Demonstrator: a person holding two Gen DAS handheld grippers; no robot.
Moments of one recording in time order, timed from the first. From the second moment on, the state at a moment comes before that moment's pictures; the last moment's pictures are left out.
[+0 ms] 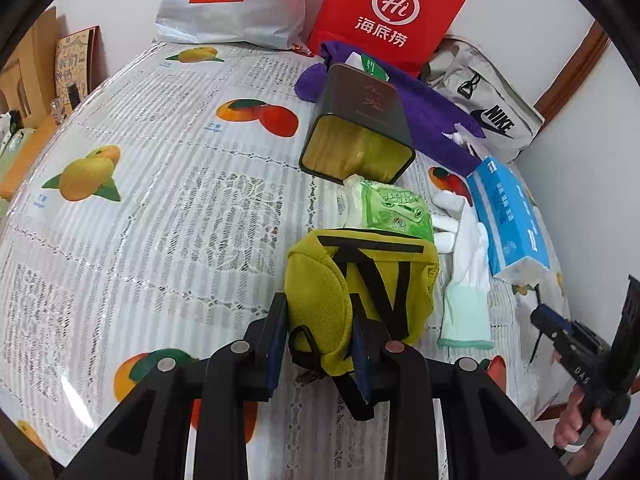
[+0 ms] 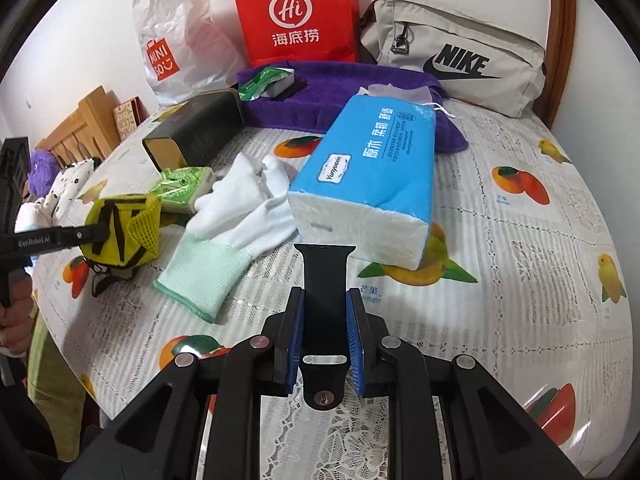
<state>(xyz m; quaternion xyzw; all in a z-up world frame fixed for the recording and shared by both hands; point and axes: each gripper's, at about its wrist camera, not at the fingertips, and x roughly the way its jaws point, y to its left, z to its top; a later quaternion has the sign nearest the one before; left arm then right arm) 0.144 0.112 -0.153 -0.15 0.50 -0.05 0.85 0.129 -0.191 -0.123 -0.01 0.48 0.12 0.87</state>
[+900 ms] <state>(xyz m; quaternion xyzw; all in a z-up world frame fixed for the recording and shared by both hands) 0.144 0.111 -0.124 -0.14 0.48 -0.06 0.87 0.123 -0.192 -0.104 -0.01 0.46 0.13 0.88</state>
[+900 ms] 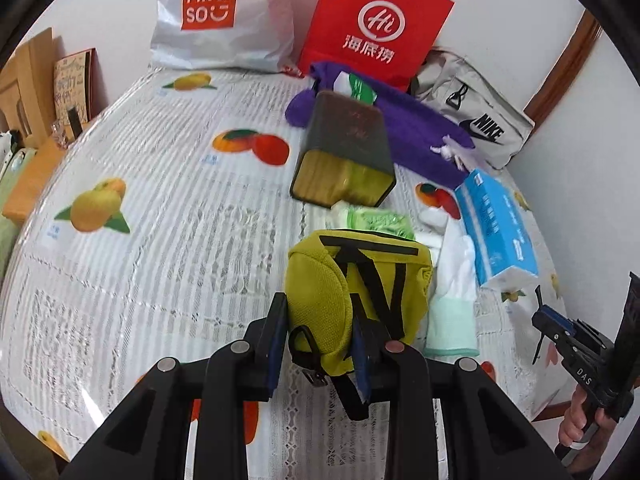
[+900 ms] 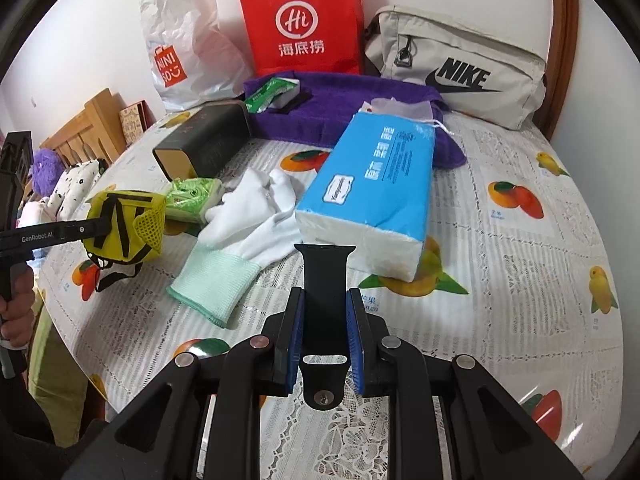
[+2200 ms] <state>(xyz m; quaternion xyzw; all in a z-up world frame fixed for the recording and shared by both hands) 0.232 0.094 -0.048 -0.13 0.41 -0.07 0.90 0.214 -0.195 -0.032 -0.01 0.39 0.14 0.91</state>
